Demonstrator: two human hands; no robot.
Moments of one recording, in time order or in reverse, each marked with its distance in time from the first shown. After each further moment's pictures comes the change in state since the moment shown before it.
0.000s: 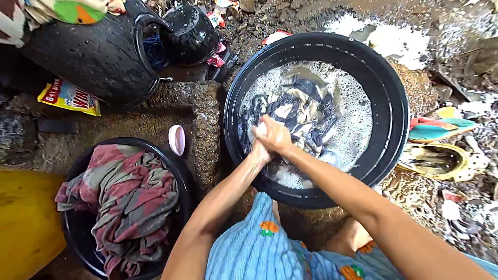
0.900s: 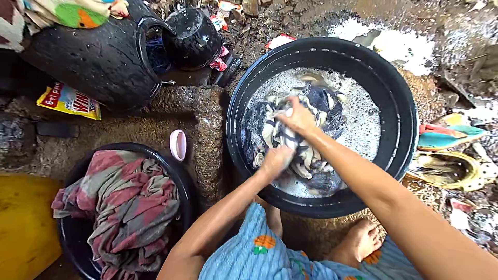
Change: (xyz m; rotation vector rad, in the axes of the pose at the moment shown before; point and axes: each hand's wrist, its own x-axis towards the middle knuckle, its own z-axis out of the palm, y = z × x) left_hand -0.035 0.002 -0.004 0.853 -0.279 0.370; right_hand 0.055 0.062 -0.047 -0.020 0.061 0.210
